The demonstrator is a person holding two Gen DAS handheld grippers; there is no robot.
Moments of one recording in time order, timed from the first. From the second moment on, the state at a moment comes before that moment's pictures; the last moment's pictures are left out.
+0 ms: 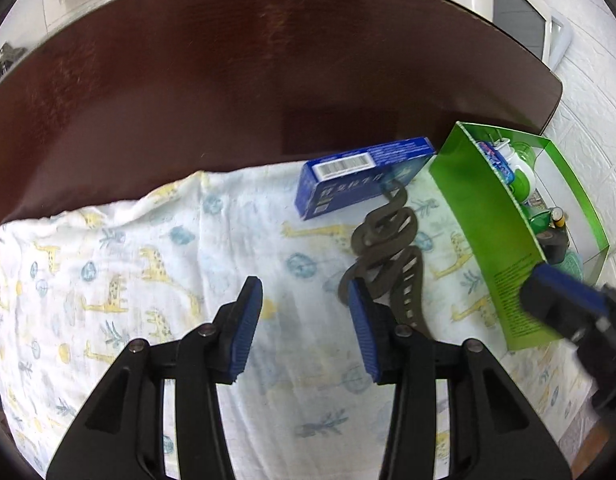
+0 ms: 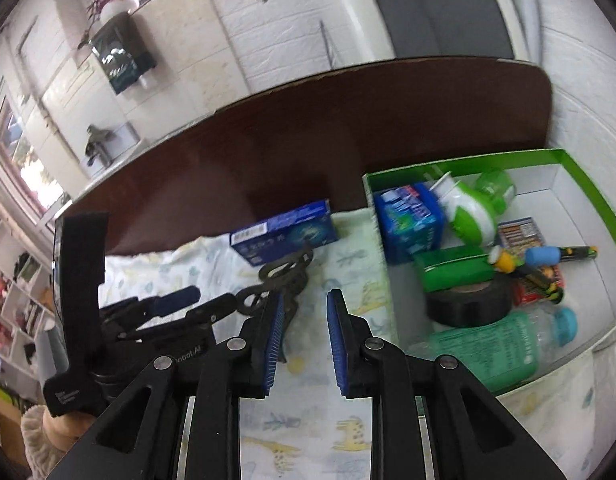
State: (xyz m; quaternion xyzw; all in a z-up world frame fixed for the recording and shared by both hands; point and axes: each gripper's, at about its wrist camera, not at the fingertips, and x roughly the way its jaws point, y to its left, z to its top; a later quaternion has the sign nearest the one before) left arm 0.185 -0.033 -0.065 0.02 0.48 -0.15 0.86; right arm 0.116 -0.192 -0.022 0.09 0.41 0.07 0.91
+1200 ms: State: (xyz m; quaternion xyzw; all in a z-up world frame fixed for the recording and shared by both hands) left arm 0.163 -0.046 -0.077 0.07 0.45 -0.23 0.86; right arm 0.138 -0.176 -0.057 0.03 0.42 0.07 0.91
